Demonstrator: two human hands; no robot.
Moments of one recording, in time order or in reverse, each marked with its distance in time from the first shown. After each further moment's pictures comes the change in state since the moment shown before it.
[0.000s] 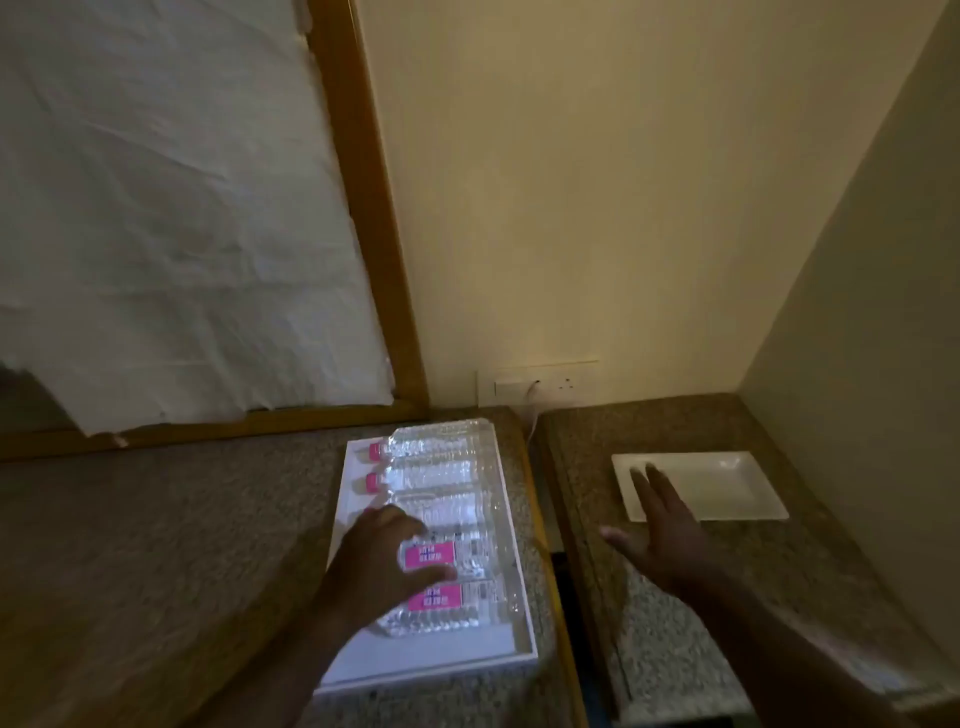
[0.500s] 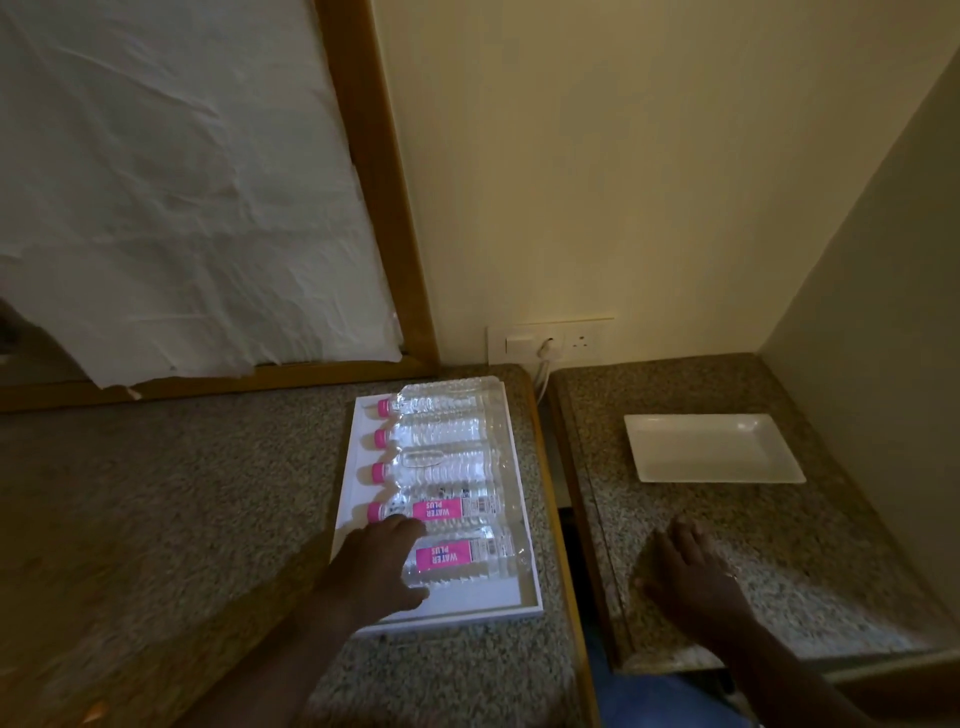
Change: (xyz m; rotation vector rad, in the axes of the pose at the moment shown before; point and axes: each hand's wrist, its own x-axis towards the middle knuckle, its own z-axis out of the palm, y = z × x) left_hand -0.034 -0.010 0.020 0.248 -0.313 -0.056; right_hand -0.056 0.055 0.058 -0.333 -0.365 0.127
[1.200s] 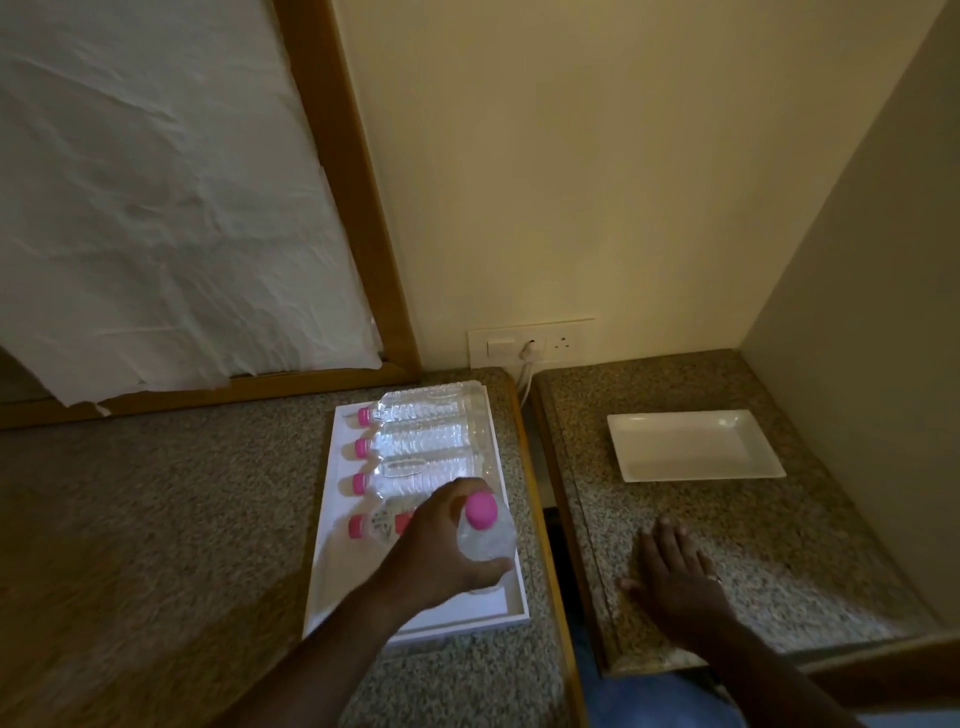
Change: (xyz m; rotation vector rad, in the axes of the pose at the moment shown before) left_hand 0.028 0.080 -0.020 -0.639 0.163 0.166; right_hand -0.002 0.001 0.009 -0.086 -0.018 -0.009
